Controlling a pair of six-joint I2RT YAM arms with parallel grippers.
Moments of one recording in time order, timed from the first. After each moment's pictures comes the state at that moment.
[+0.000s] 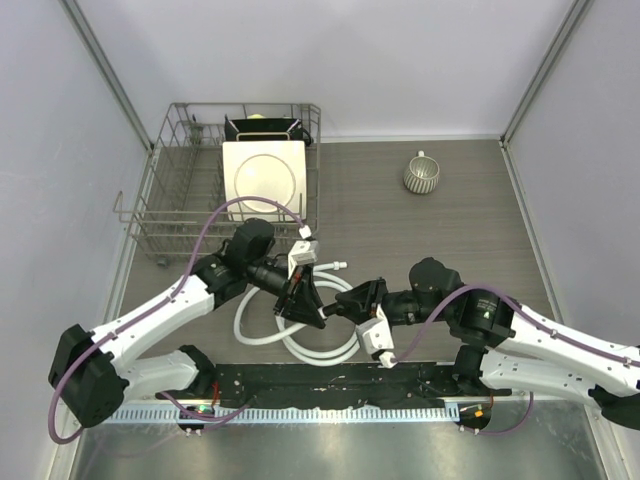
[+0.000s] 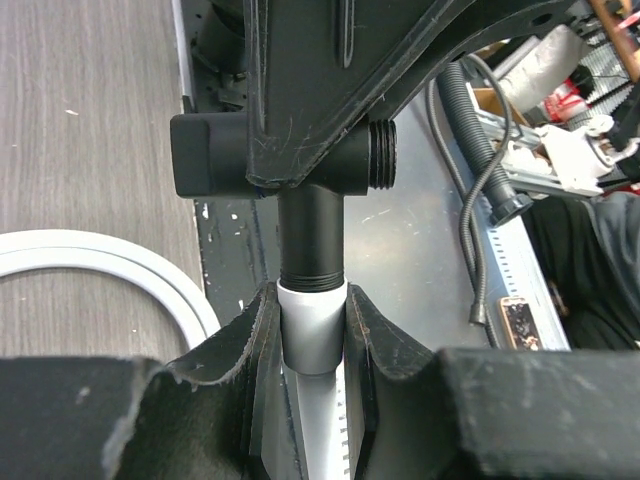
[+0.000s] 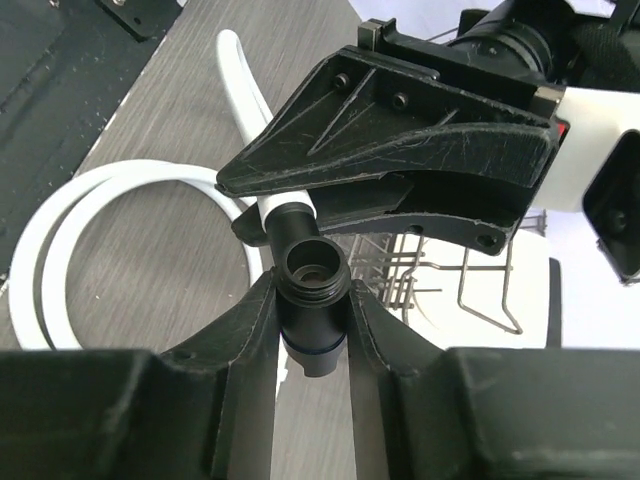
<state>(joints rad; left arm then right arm) -0.71 1.13 0.79 -0.22 1.20 -0.06 1.12 0.78 0.78 -0.33 -0.40 -1.08</state>
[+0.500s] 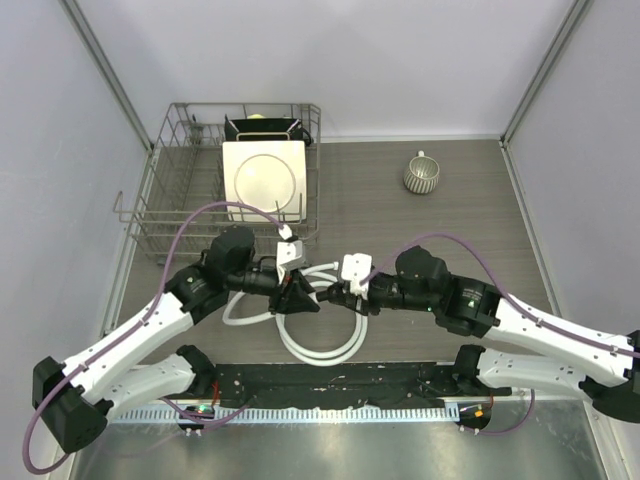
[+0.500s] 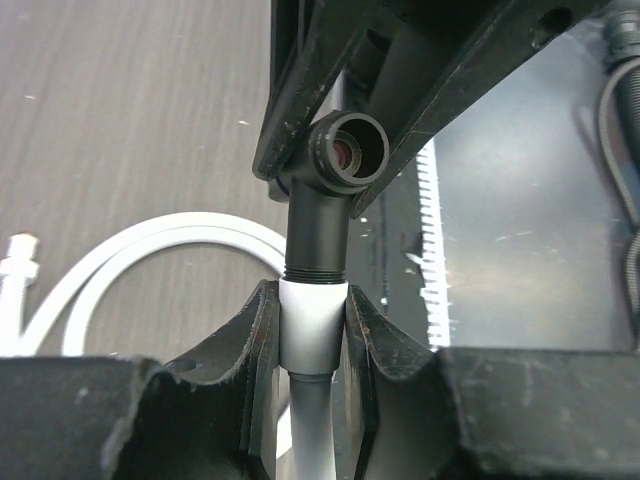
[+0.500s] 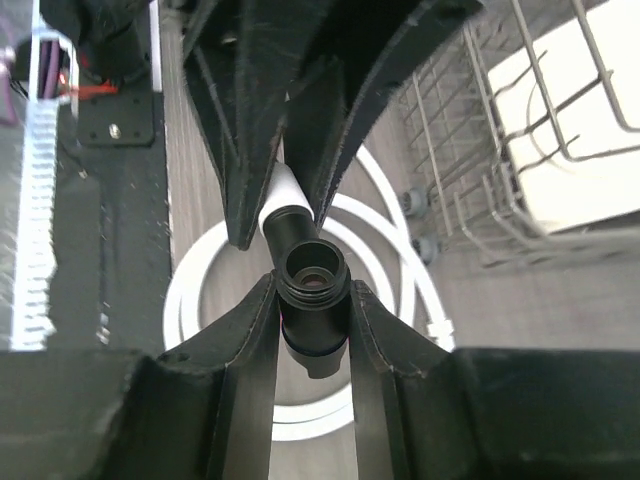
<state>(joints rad) -0.72 0.96 0.78 -0.29 0.86 0.05 1.11 0.88 0.84 -0.28 -0.22 -0.38</state>
